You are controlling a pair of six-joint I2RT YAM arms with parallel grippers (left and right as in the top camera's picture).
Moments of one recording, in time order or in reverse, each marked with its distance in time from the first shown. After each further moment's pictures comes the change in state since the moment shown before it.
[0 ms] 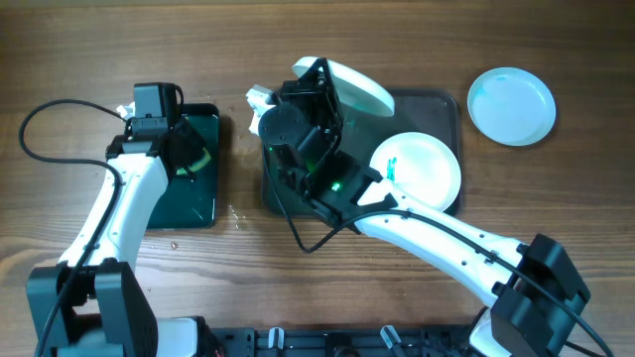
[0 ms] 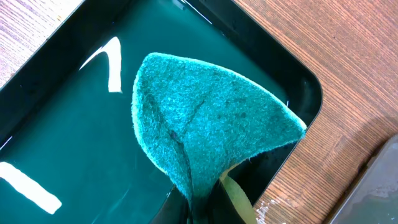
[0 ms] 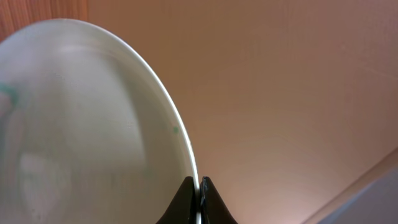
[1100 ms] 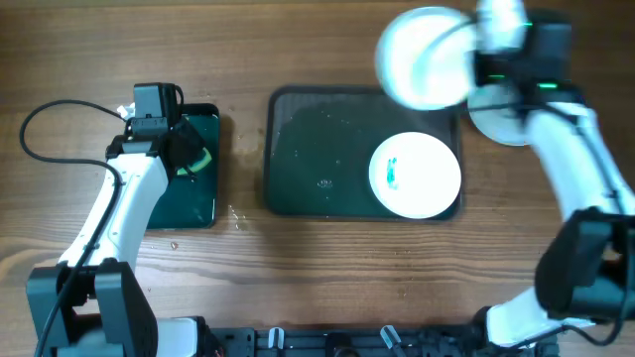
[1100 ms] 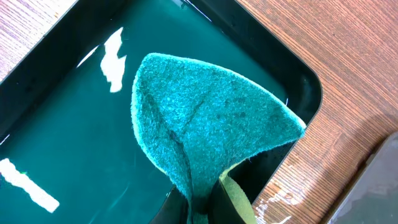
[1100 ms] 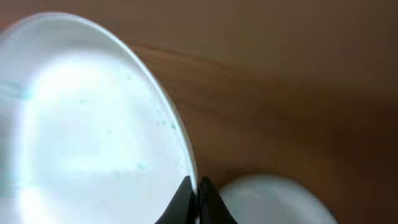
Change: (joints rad) left arm 0.000 0.000 0.000 -0.003 0.008 0.000; right arm -1.037 0.023 -0.003 -0.375 -1.271 1.412
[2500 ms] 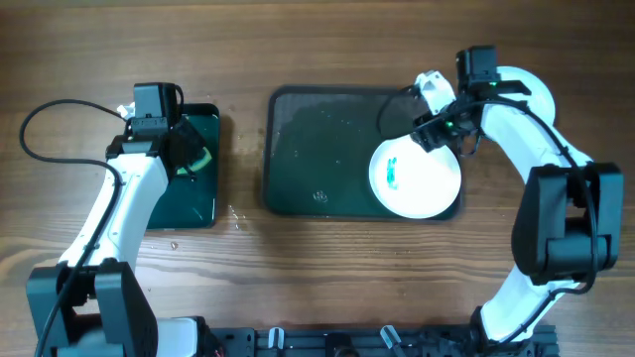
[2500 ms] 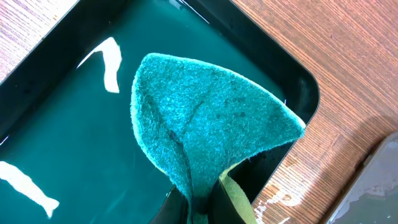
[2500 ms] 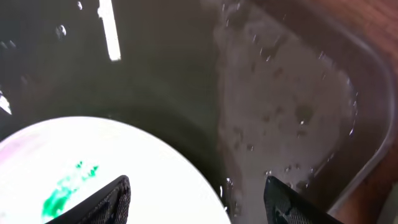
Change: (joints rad) left arm 0.000 0.000 0.000 0.007 0.000 0.000; right arm 0.175 0.186 0.002 -0.449 -0.016 -0.265
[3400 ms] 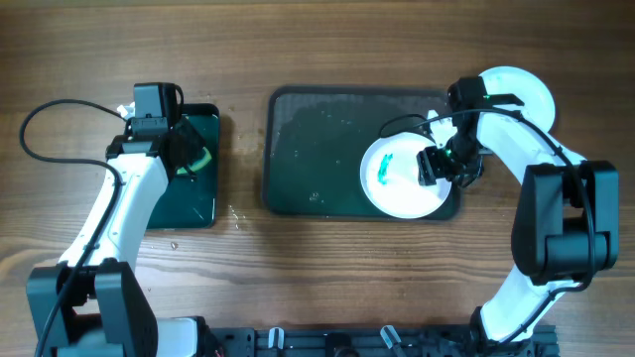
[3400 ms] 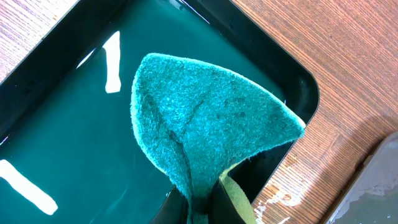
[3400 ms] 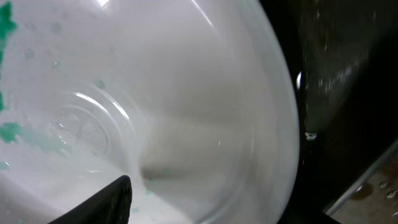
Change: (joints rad) left arm 0.000 0.000 0.000 0.000 0.000 0.000; right arm 0.003 0.000 -0.098 -0.265 0.080 0.367
